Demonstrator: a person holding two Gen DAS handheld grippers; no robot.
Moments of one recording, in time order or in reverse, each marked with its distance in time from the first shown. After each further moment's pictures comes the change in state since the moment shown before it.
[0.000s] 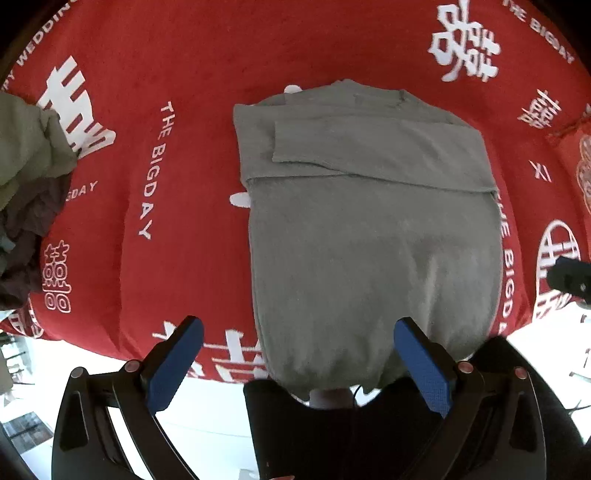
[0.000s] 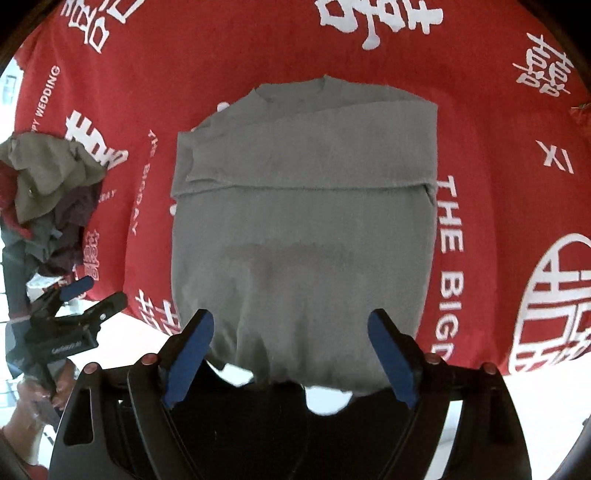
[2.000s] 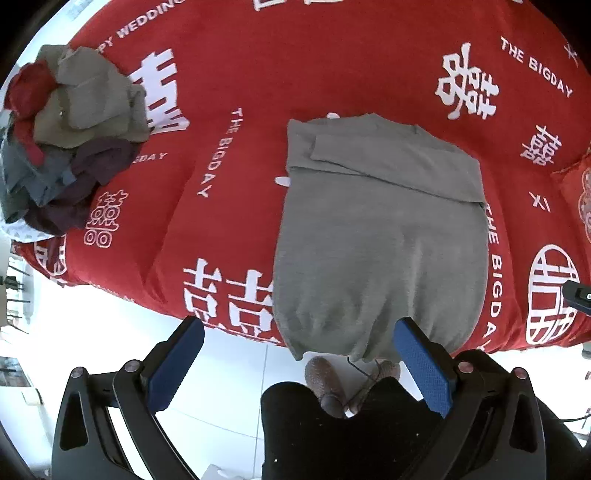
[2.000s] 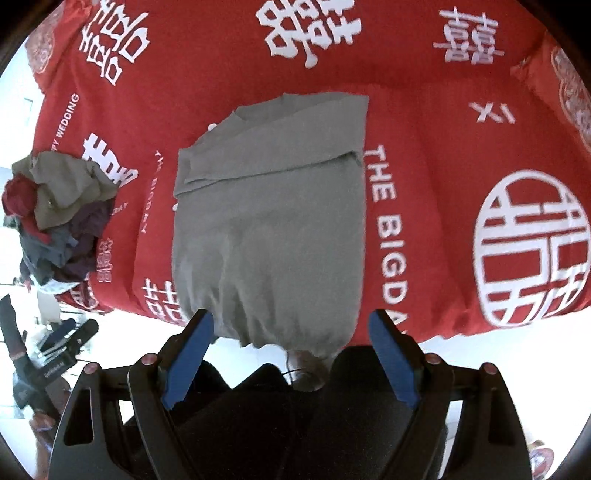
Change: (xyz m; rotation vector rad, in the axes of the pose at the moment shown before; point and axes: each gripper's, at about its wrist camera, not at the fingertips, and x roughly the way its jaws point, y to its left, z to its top) left arm -0.078 -0.022 -0.122 -0.209 -0.180 0.110; right arm -0.072 -0.066 -0.106 0.073 -0.135 0.065
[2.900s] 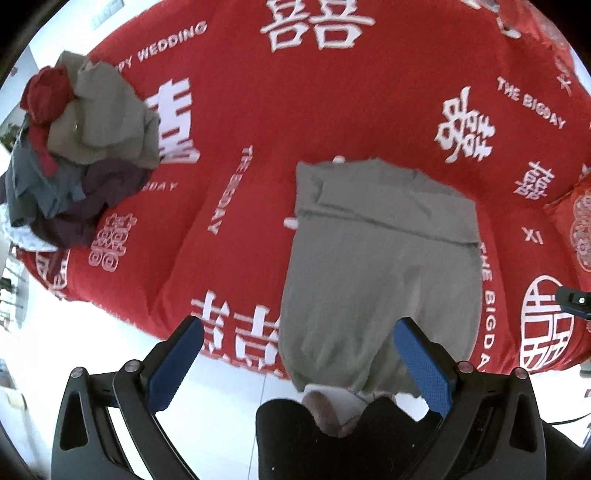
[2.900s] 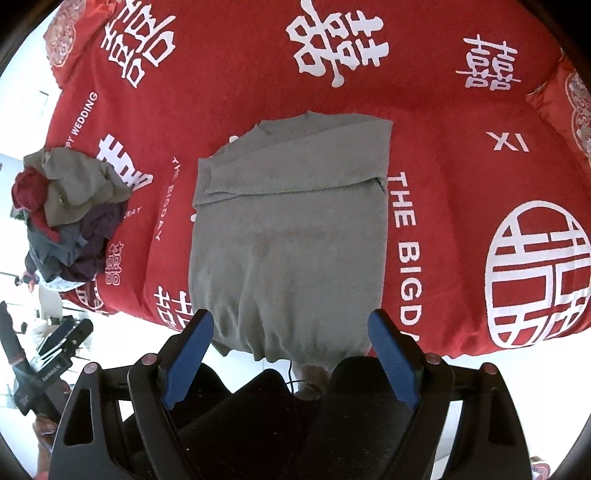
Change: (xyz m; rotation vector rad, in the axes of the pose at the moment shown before) left arm -0.025 0.016 0.007 -0.023 -0.174 -0.031; right arm -0.015 0.029 0.009 -0.059 -0.064 0.008
